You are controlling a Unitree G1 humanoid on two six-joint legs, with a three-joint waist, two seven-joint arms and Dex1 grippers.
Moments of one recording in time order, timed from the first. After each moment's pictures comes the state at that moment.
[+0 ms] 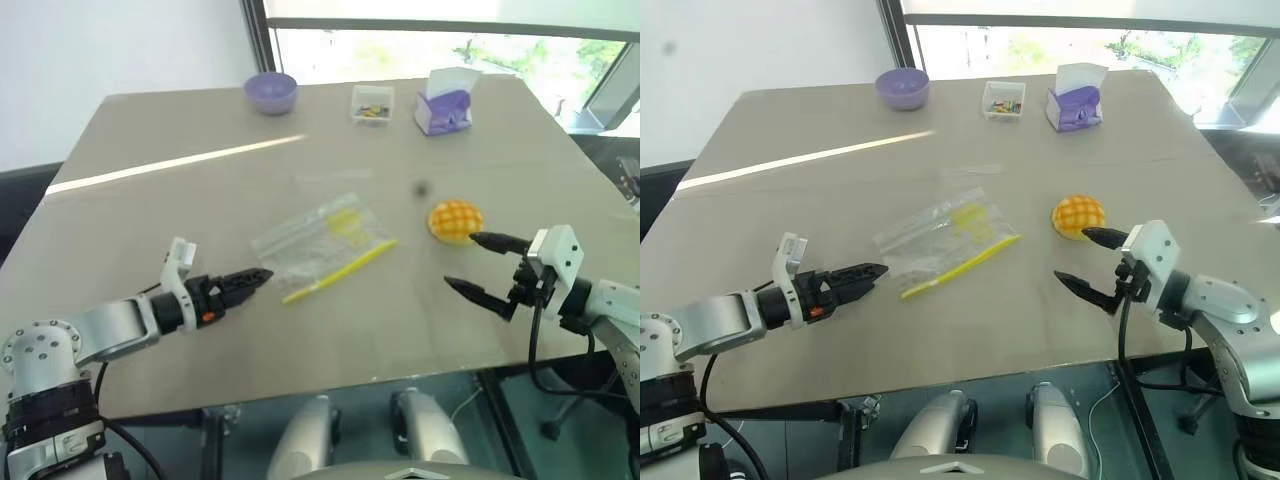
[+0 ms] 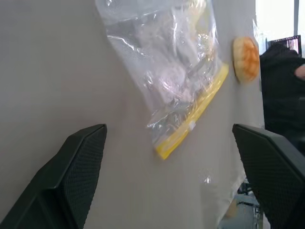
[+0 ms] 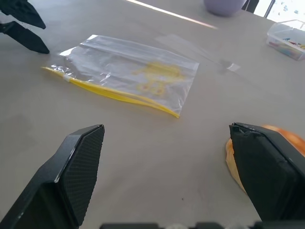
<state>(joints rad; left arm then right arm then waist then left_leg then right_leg) -0.22 0.68 0.49 0.07 -1.68 1.41 0.13 -0.02 -0.70 -0.16 -0.46 0.48 0.39 0.85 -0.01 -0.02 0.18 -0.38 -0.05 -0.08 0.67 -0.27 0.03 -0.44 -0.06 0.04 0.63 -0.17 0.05</state>
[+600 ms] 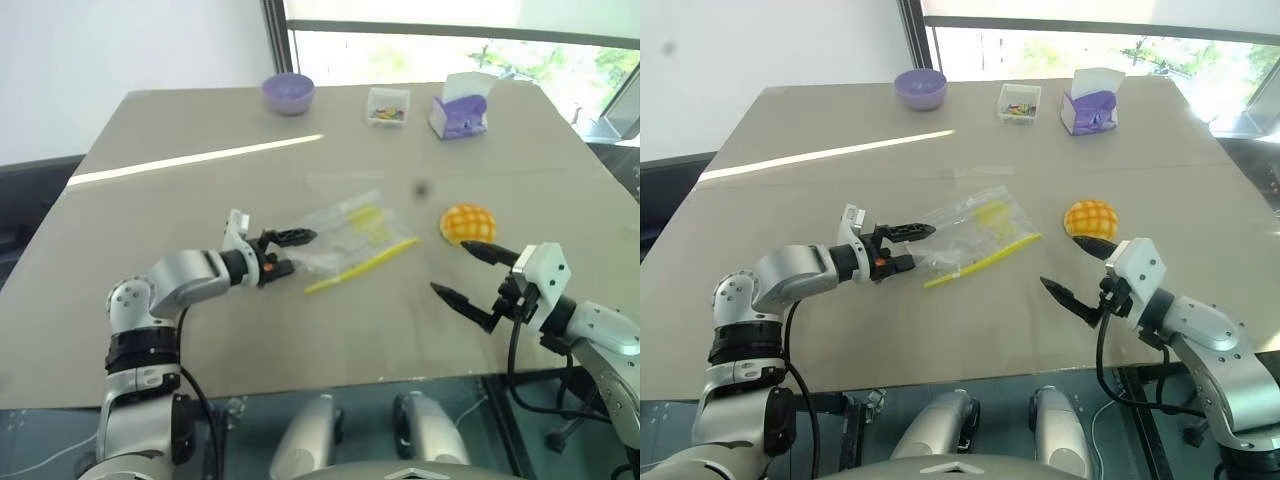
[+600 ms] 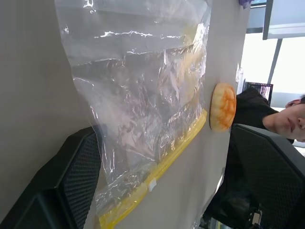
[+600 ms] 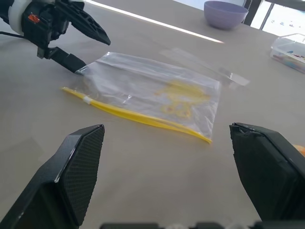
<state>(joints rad) -0.50 0.49 0.30 0.31 -1.97 1.24 0.61 0.07 -0.61 -0.11 -0.58 0.43 0.38 0.71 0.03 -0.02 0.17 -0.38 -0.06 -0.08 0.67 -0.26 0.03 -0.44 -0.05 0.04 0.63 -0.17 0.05</state>
